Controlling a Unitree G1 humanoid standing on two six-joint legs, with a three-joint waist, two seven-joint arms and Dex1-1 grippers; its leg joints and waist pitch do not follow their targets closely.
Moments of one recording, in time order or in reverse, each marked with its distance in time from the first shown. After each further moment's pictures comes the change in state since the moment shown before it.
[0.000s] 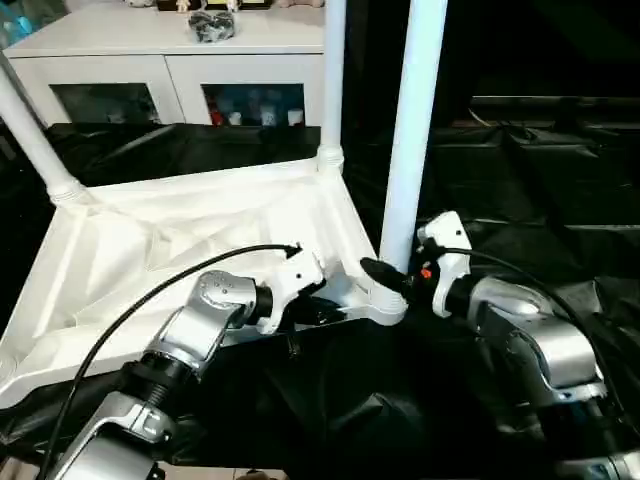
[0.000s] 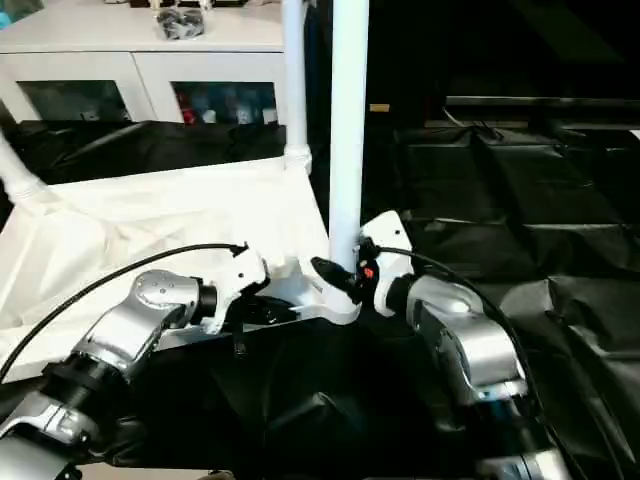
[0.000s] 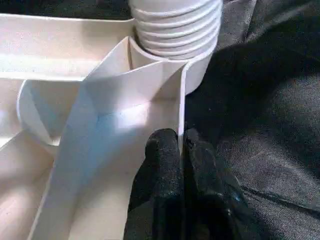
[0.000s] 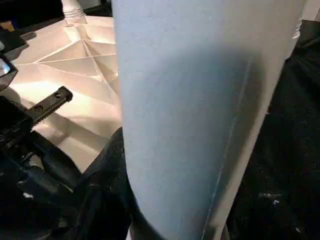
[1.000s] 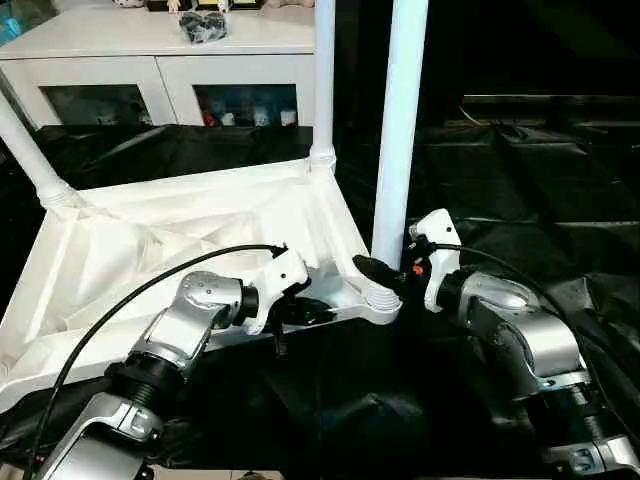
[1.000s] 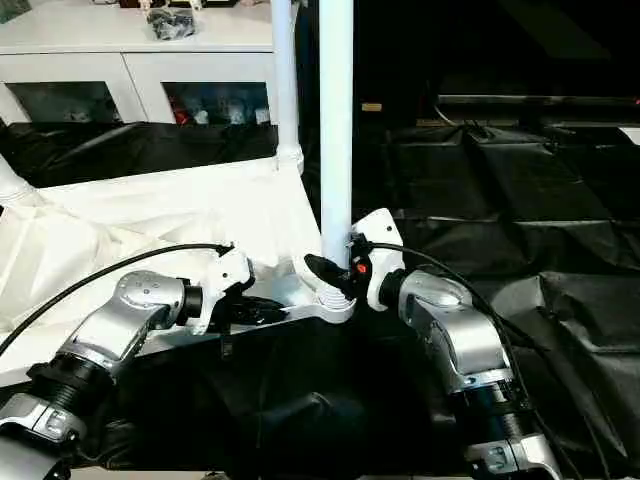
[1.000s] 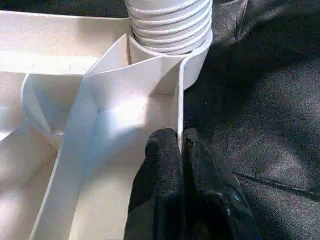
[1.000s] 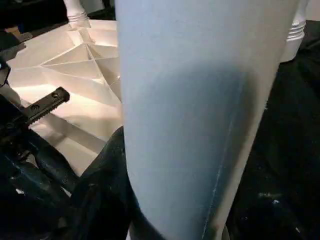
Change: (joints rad) left arm 0.002 0.044 0.017 0.041 -0.027 -0.046 -0.045; right arm -0.035 0.031 -0.005 0.086 -0.011 -0.042 0.043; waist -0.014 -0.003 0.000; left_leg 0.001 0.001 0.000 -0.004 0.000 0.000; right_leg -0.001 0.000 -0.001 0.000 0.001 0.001
